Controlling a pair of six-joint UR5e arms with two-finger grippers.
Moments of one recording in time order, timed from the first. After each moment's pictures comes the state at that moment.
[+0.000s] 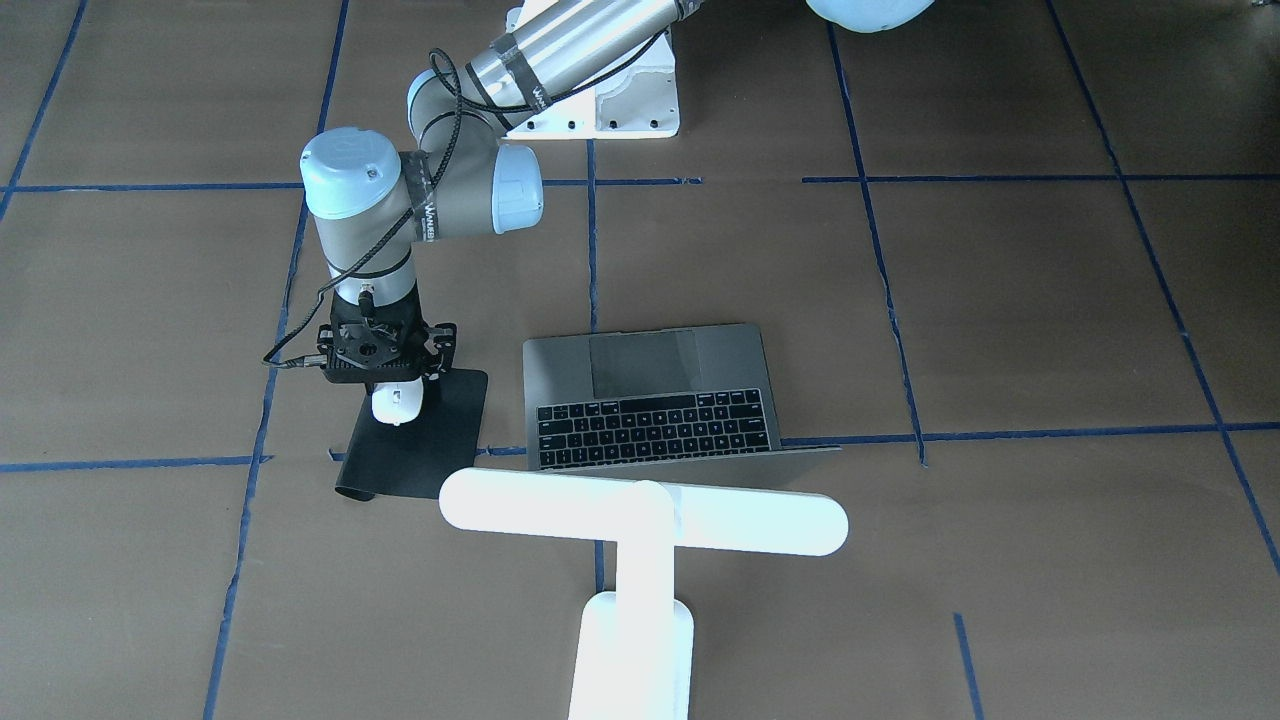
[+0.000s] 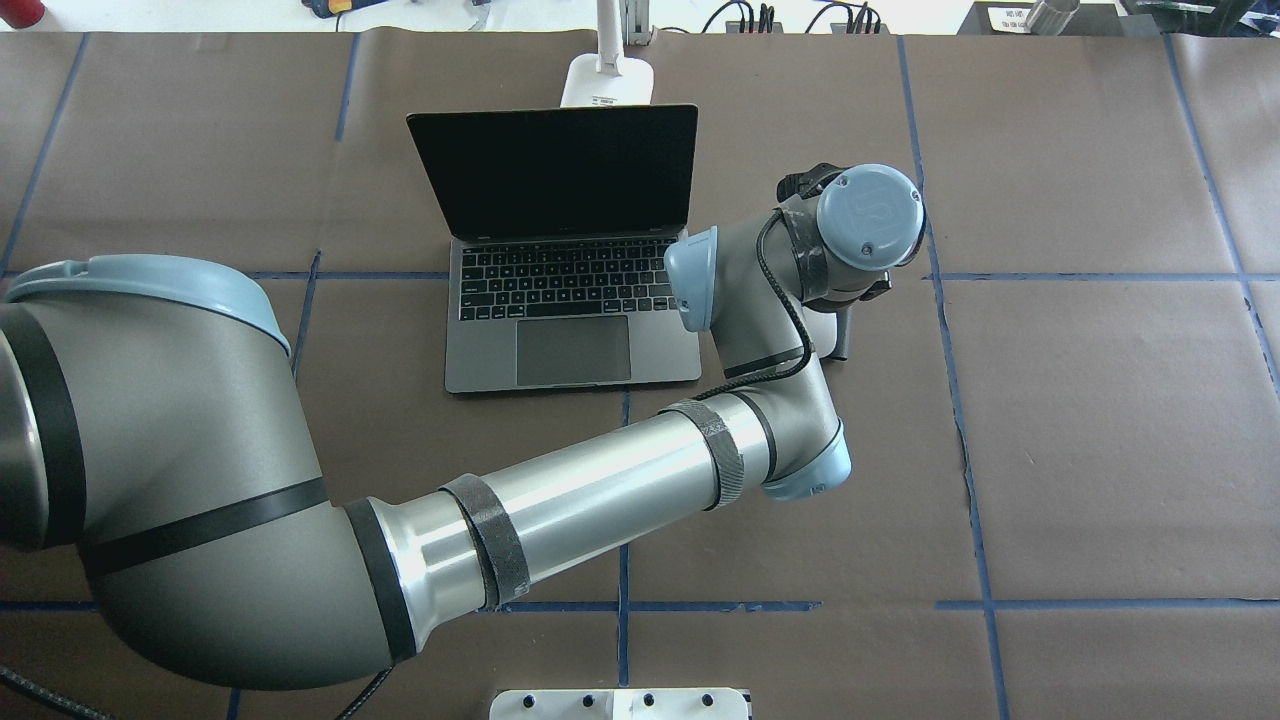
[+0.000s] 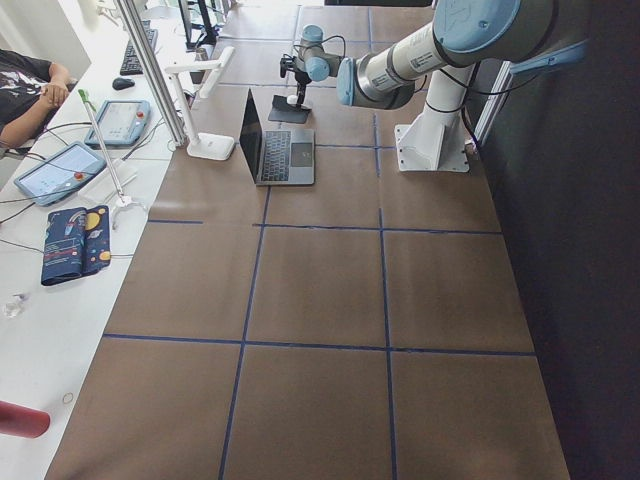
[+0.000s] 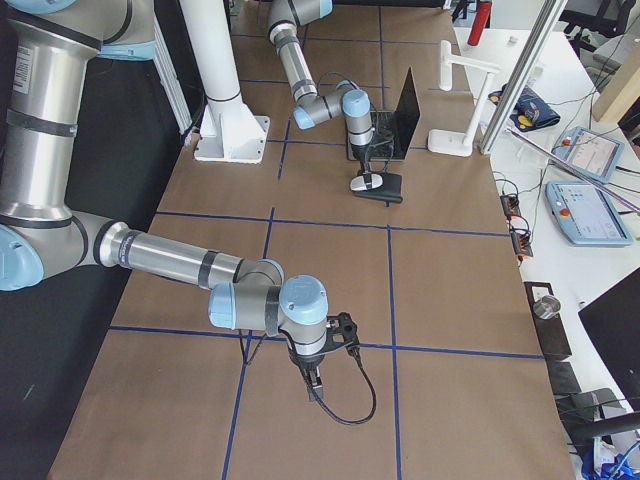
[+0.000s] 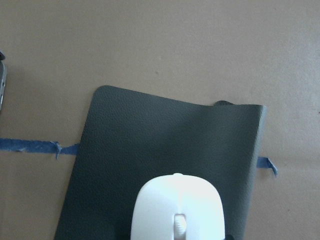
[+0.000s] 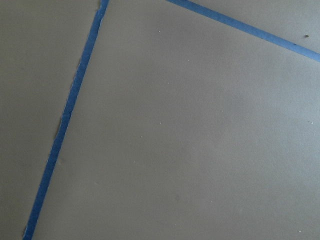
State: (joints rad) left arm -0.44 -3.10 -0.42 -2.14 -1.68 -1.37; right arm 1.61 -1.83 1.63 -1.37 2.20 -0.33
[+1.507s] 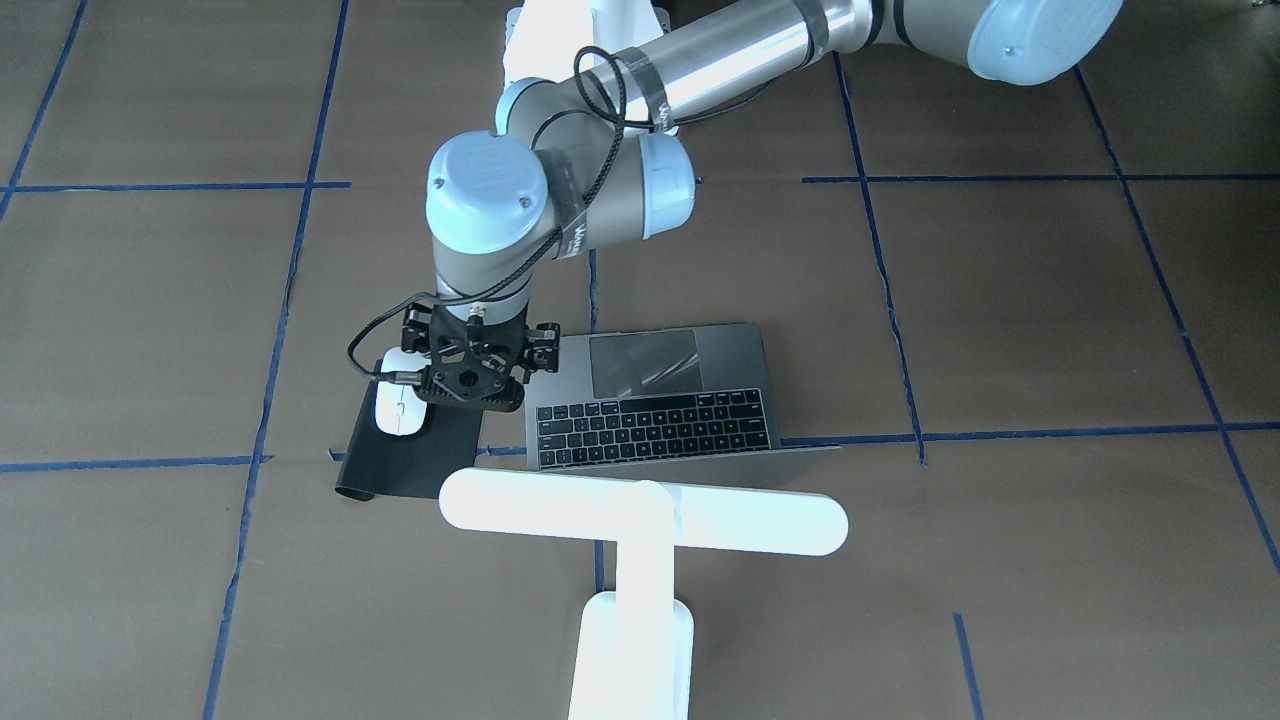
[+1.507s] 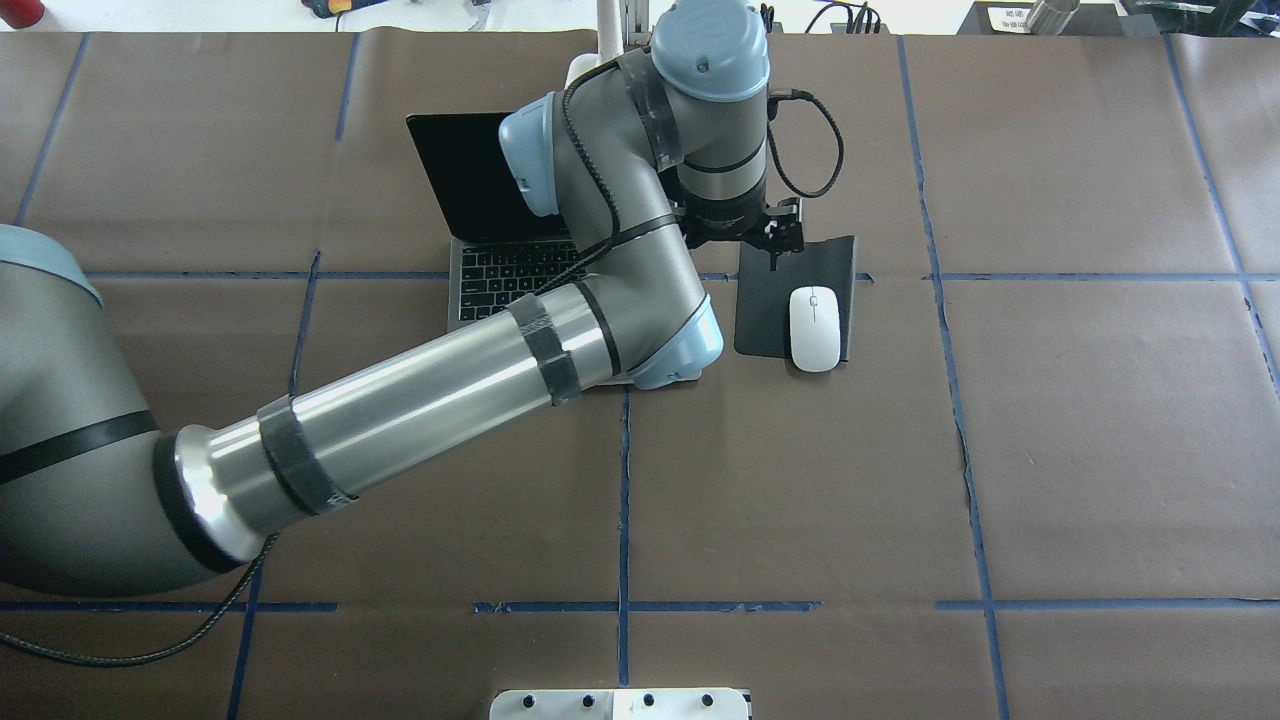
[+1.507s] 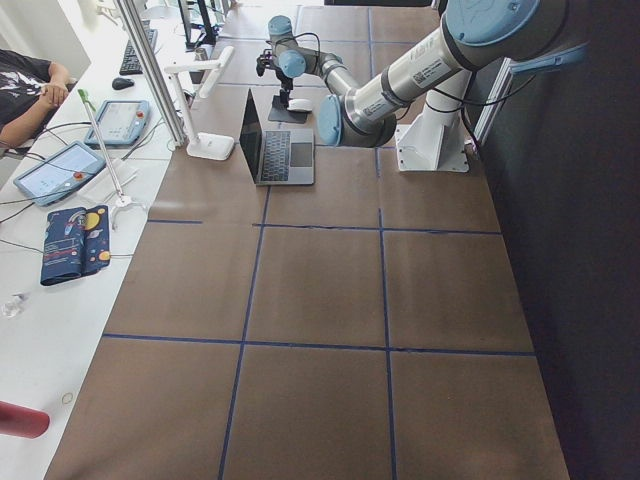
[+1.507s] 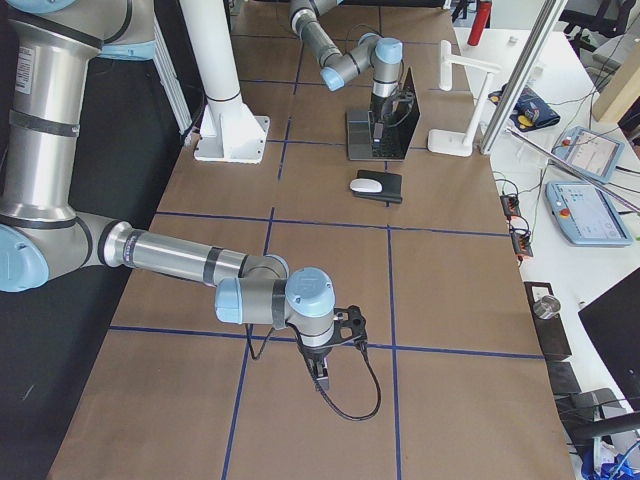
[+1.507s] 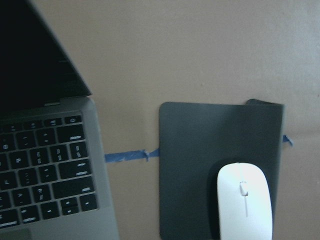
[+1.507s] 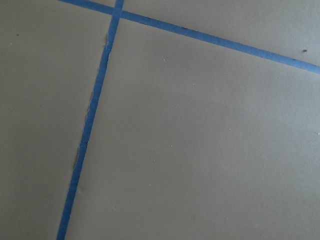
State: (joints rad) left arm -0.63 -2.72 -1.13 -1.73 -2.06 -1.01; right arm 1.60 -1.81 1.64 -1.37 2.24 -0.23
